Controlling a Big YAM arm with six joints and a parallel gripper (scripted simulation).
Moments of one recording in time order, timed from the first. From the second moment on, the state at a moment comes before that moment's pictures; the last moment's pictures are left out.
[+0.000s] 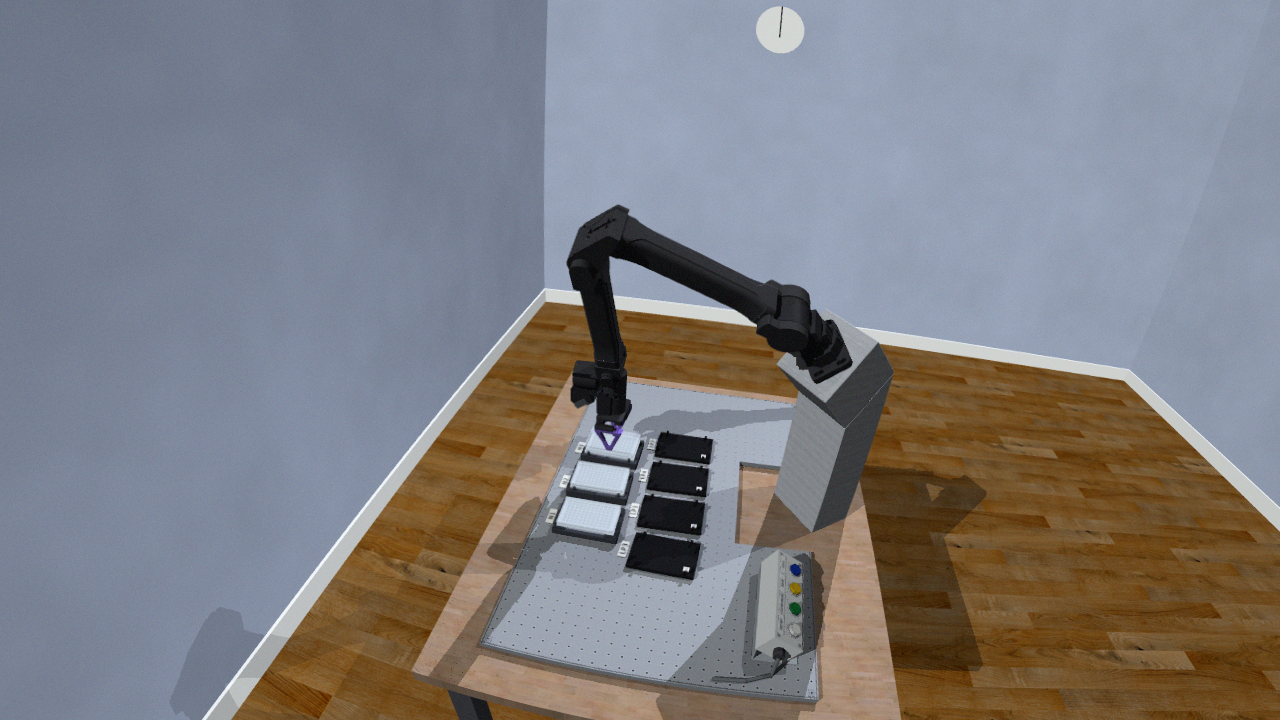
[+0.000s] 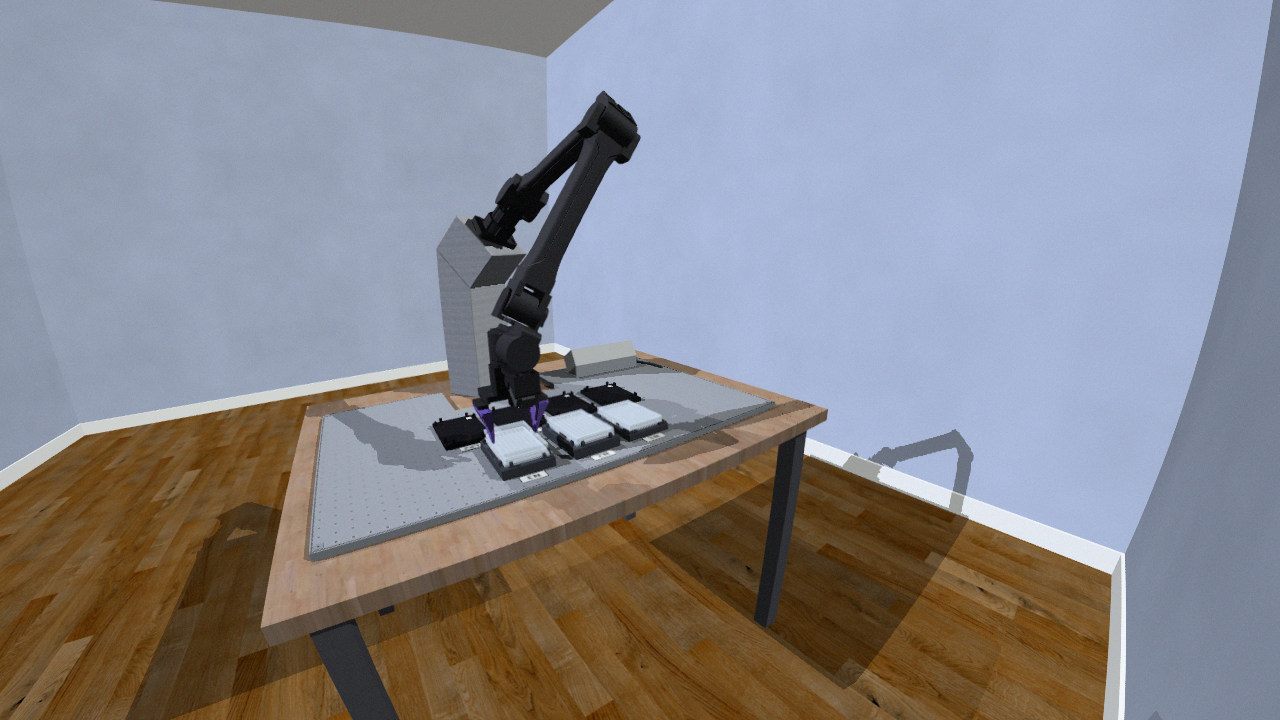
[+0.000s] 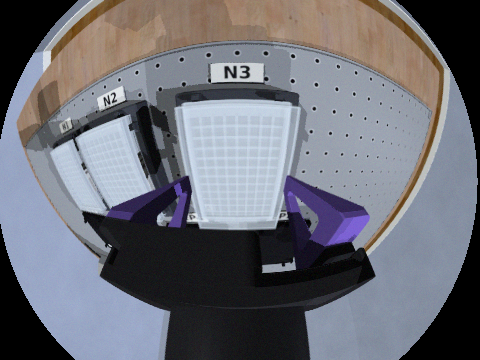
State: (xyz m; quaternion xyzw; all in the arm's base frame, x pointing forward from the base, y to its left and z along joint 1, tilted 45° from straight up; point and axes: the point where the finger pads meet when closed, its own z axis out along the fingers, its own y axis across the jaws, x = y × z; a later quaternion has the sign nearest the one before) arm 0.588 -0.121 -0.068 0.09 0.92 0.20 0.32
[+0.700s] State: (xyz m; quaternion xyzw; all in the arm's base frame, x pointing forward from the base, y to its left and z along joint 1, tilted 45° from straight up) arm 0.591 -0.118 -0.072 0.09 0.92 0.20 0.32
